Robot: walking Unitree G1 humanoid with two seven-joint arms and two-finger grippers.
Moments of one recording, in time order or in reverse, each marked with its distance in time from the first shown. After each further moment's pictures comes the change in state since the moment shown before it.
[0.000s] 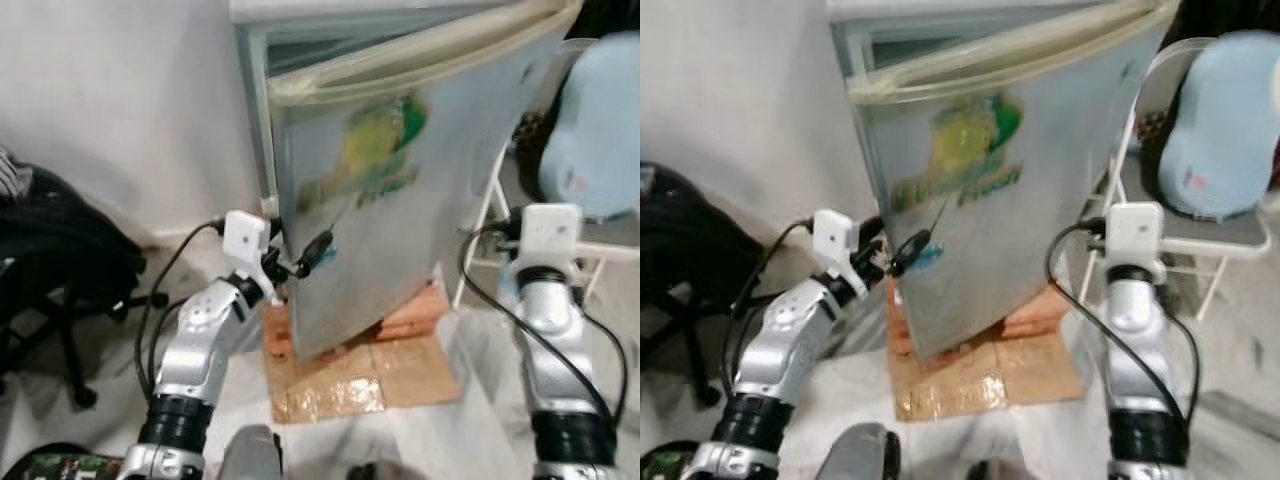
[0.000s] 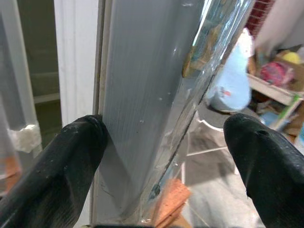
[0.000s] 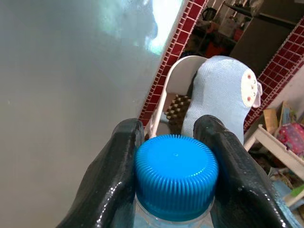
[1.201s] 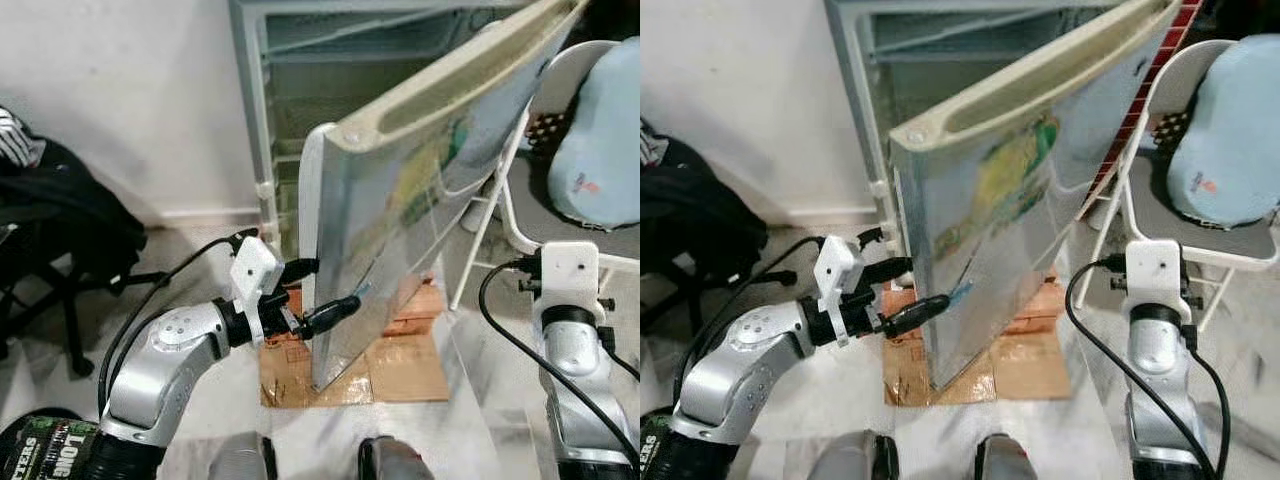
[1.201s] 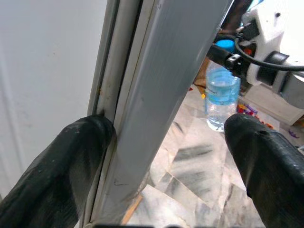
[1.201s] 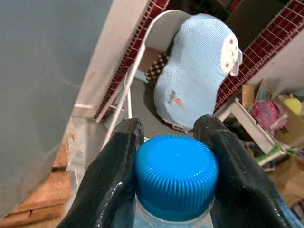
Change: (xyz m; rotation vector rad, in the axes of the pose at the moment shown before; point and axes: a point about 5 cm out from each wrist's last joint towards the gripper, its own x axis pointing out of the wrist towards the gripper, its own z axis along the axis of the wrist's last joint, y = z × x) left arm -0.043 -0.033 0.016 -0.022 0.176 -0.418; right arm -0.037 -0.030 -0.030 -0.094 0.154 -0.041
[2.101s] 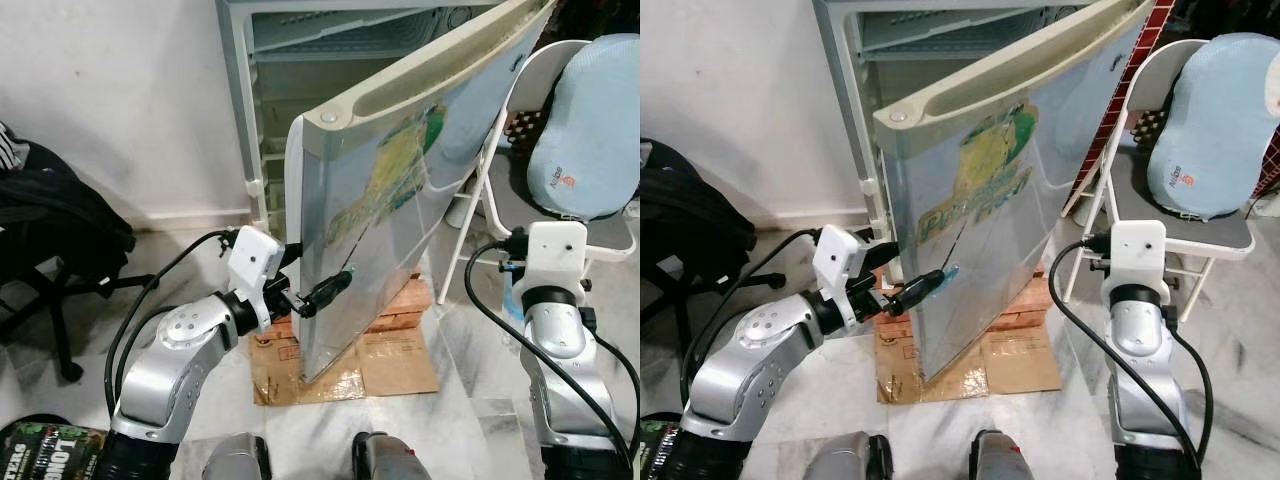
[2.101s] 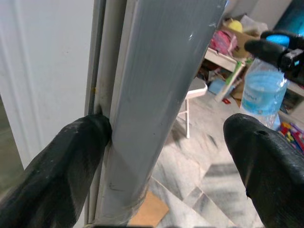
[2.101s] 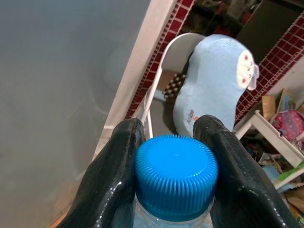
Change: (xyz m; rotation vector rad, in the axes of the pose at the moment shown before) left arm 0.005 0.008 0.009 0.050 -0.041 0.230; right arm 0.009 0.022 0.033 0.124 -0.077 0.088
